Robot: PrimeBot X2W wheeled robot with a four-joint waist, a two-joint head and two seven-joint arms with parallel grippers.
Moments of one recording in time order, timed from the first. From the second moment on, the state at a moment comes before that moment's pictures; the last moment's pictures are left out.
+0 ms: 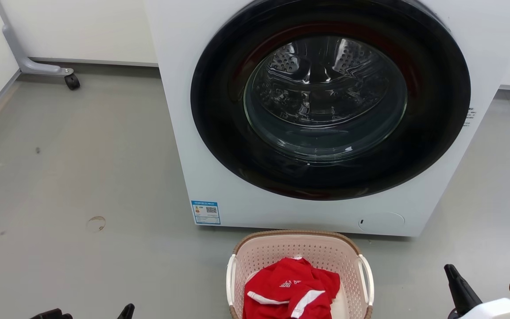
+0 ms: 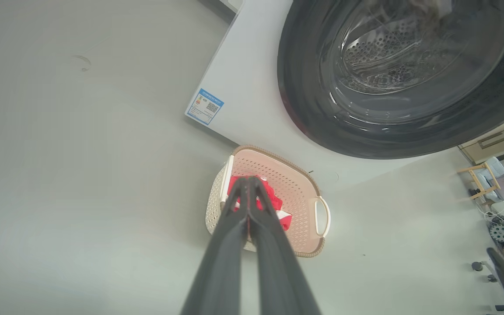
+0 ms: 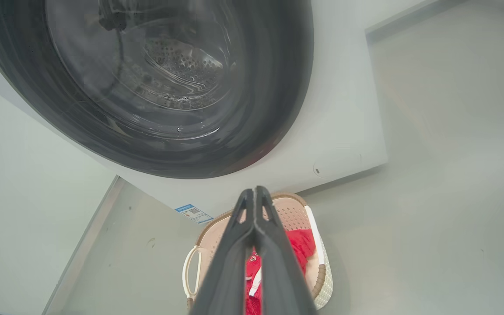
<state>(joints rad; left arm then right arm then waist) 0.09 0.55 -0.56 0.06 -1.27 0.16 -0.08 0.05 -0.08 0.25 0.38 0.93 0.13 -0.11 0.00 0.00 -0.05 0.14</state>
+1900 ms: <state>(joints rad) 0.01 0.26 -0.21 0.19 -1.53 -0.02 0.00 -0.02 -0.05 0.01 0.31 1.37 0.13 0.03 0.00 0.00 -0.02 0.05</state>
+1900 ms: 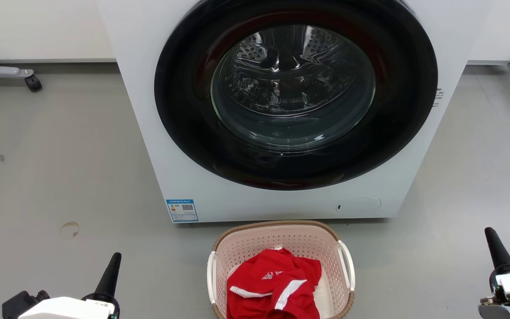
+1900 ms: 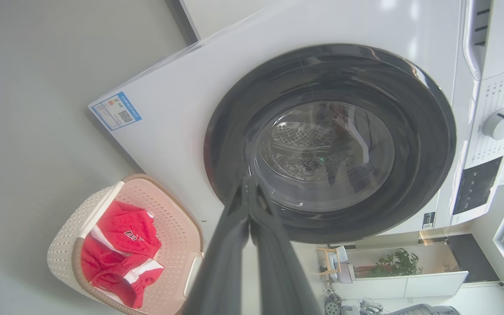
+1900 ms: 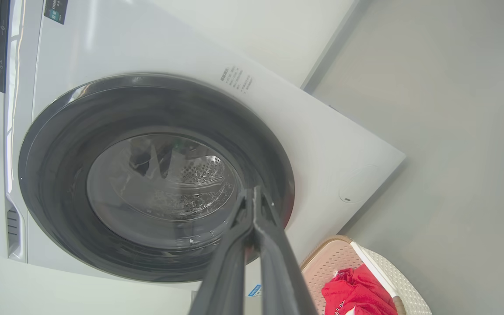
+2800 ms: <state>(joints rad) -0.03 0.12 -0.03 0.25 -1.64 -0.11 0.04 -0.04 -0.03 -0.10 0.28 1.56 0.13 0.09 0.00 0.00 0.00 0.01</state>
